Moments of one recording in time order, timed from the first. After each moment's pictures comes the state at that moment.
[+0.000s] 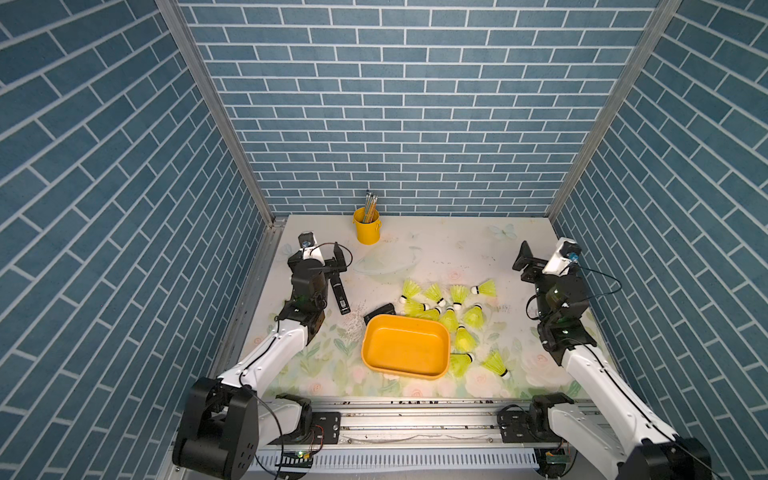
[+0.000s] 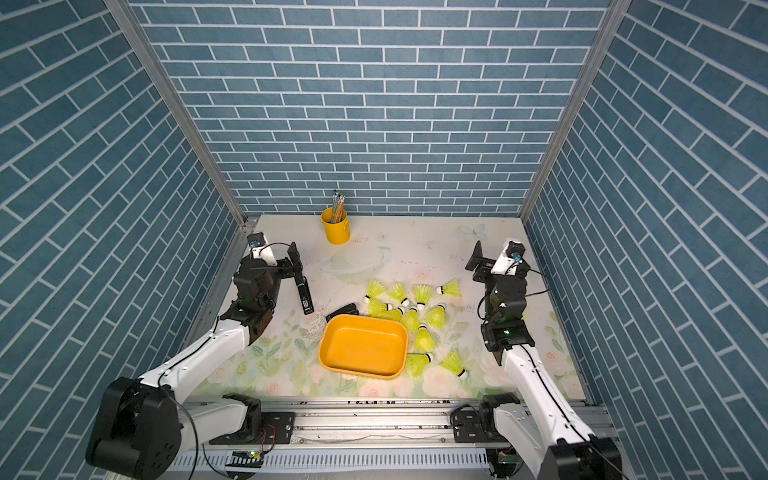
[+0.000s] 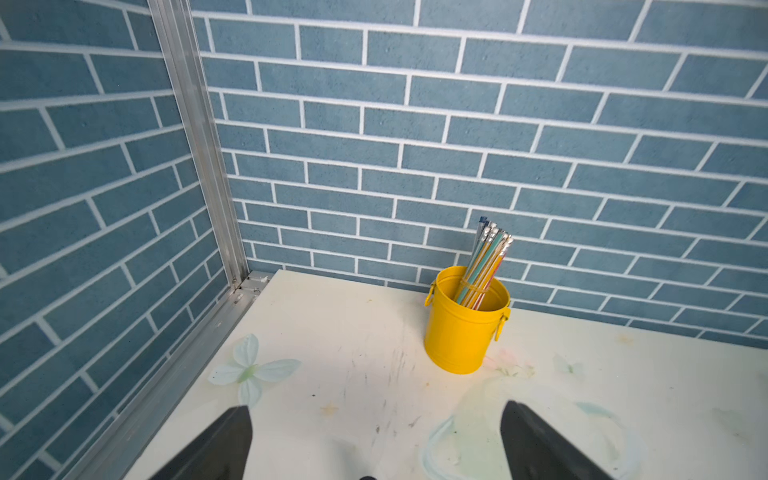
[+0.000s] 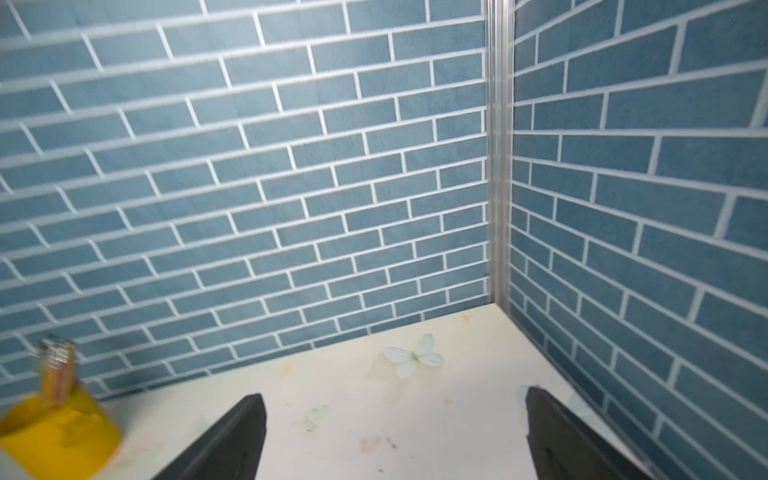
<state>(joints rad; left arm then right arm) -0.25 1.18 0.71 0.29 -0.37 -0.22 0.17 0.86 0.57 0.32 0.23 0.23</state>
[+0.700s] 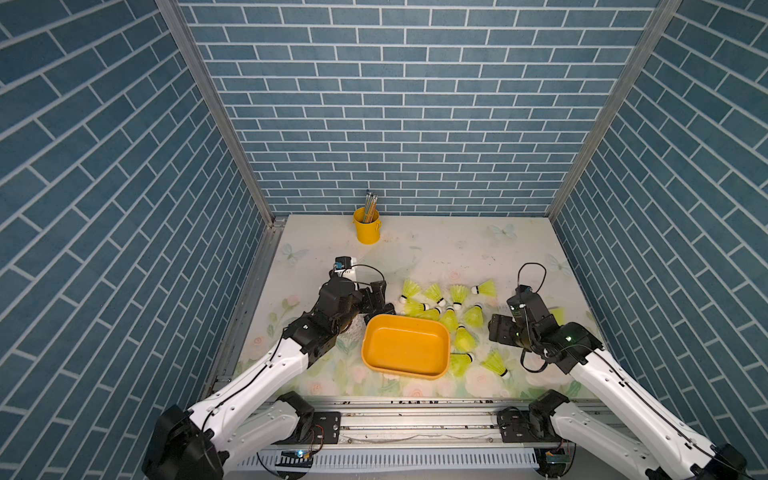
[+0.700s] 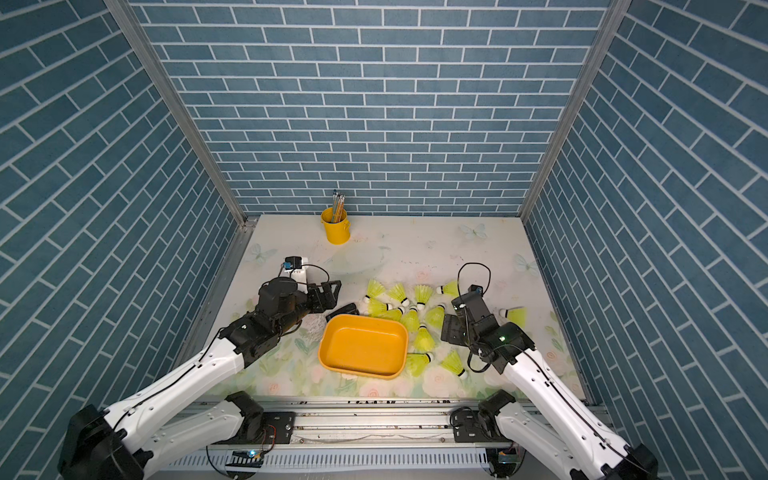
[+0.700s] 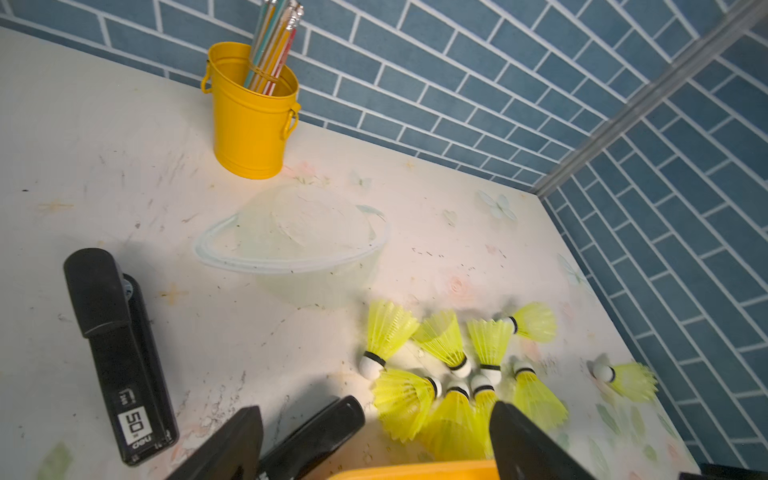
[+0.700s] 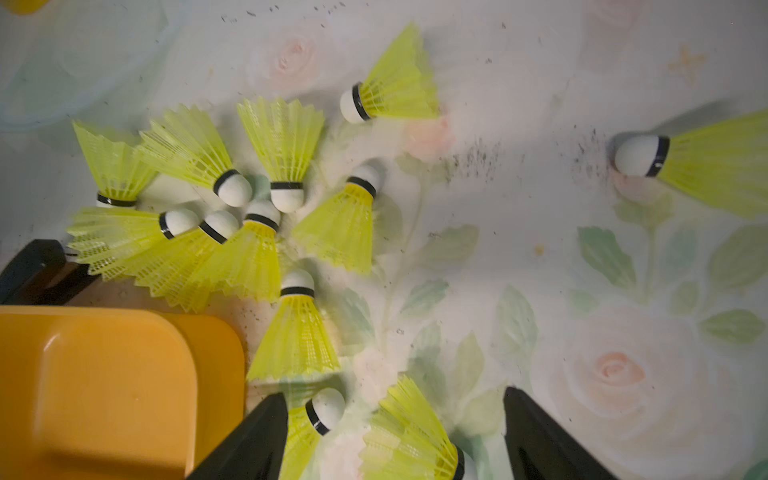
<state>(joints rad) -0.63 0.97 0.66 -0.12 -0.13 -0.57 0.59 0.82 0.72 -0.95 0.19 0.64</state>
